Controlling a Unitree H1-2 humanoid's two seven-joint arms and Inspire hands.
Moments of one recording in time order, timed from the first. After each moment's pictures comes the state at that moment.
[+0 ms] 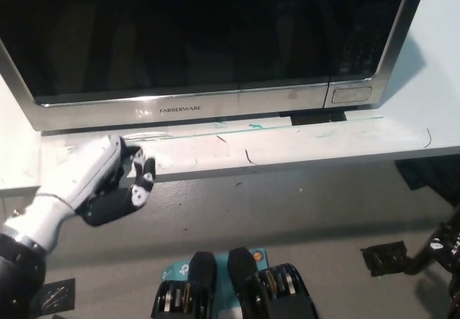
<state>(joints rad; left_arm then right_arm) -0.25 0.38 -0.03 -0.46 0.45 0.21 -0.44 -0.36 -0.17 -0.33 0.88 0.16 -0.08 -0.15</state>
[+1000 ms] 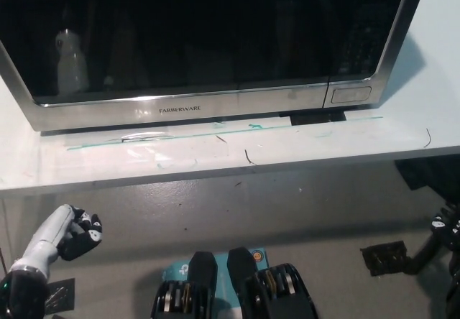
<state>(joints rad) -0.26 0.34 0.01 0.36 0.47 0.07 -0.09 -0.43 -0.19 -0.34 0.93 0.18 -0.09 -0.16</state>
